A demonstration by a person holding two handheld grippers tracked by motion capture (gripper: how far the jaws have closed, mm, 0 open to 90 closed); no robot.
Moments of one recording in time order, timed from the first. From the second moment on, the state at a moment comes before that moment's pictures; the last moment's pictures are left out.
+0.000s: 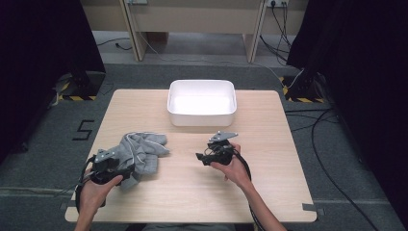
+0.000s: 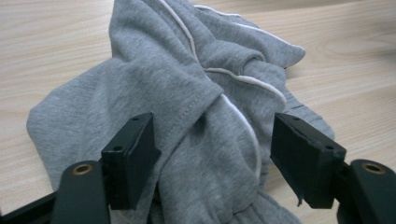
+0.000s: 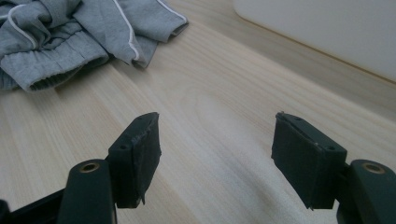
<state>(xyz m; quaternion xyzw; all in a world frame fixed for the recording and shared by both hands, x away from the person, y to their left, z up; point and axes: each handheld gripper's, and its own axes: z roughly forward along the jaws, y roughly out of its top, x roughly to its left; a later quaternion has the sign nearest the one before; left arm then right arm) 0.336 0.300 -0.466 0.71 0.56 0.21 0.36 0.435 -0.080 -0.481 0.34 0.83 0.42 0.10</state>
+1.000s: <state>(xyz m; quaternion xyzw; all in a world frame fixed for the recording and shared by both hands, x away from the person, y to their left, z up) 0.336 0.289 -0.489 0.75 0.53 0.20 0.34 0.433 -0.073 -0.487 0.33 0.84 0.42 0.09</state>
